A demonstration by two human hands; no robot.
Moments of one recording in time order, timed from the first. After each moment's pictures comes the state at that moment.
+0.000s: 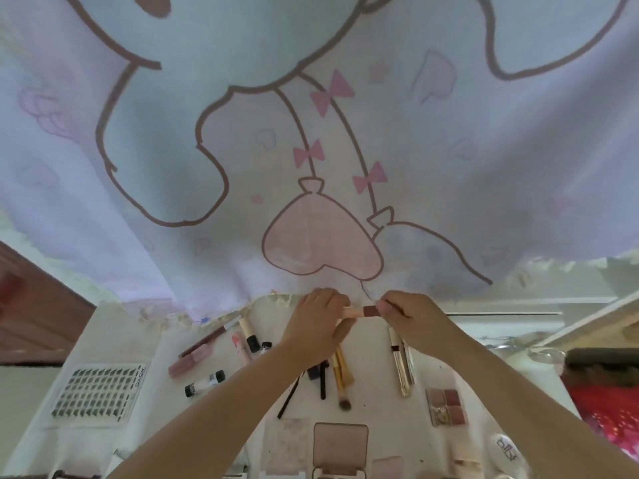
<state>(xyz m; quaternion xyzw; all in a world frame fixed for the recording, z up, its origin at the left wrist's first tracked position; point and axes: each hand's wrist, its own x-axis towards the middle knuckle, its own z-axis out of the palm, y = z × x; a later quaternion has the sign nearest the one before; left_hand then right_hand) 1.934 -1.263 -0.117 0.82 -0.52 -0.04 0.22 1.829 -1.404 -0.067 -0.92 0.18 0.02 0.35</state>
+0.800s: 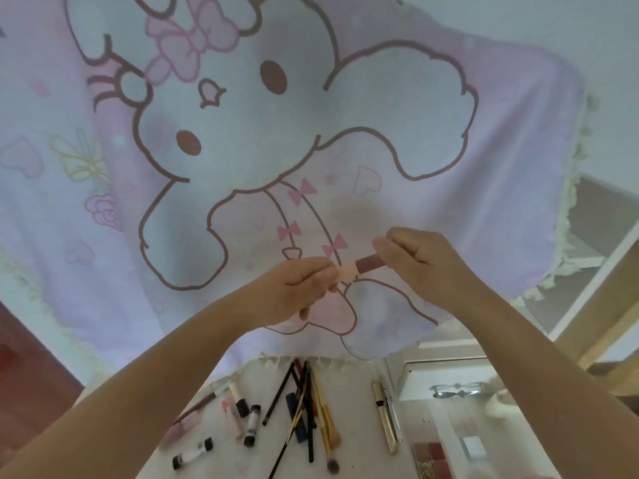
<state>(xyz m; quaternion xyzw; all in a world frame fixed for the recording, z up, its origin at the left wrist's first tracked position) 1.923 -1.244 0.085 0.70 -0.56 -0.23 0.39 1.802 -1.396 0.098 -0.89 0.03 -0.29 0.34</state>
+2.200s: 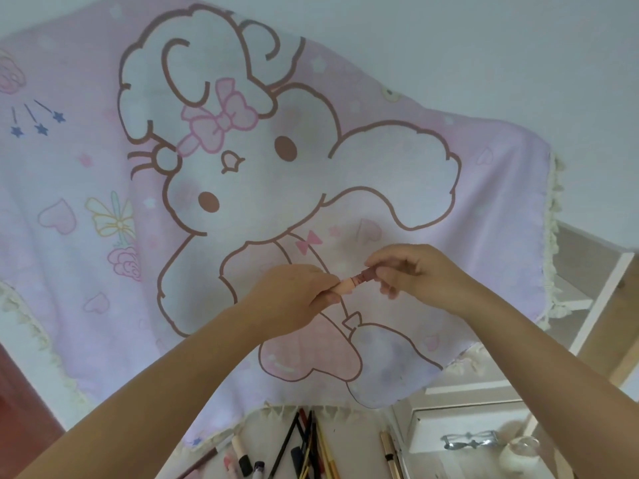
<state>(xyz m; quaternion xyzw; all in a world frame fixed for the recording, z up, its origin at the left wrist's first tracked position) 1.940 -1.254 0.125 0.78 -0.61 0.12 0.08 1.817 -1.416 0.131 -0.88 0.01 -0.20 0.43</state>
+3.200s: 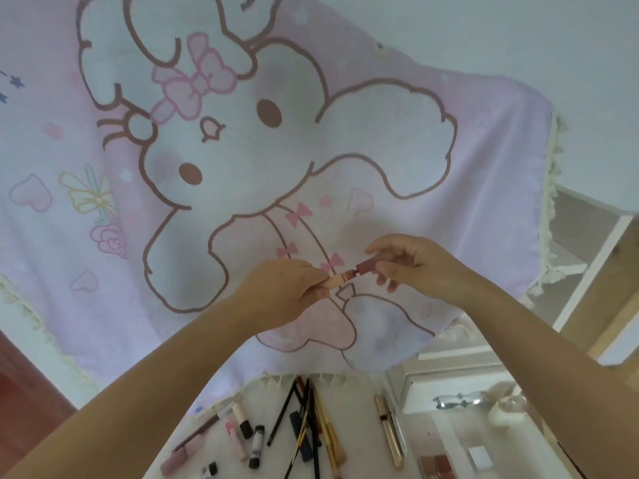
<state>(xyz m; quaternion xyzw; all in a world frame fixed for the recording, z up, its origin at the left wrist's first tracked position) 1.937 -1.253 0.100 0.79 -0.61 0.09 0.05 1.807 -1.426 0.100 -0.86 0.05 -0.16 0.49</state>
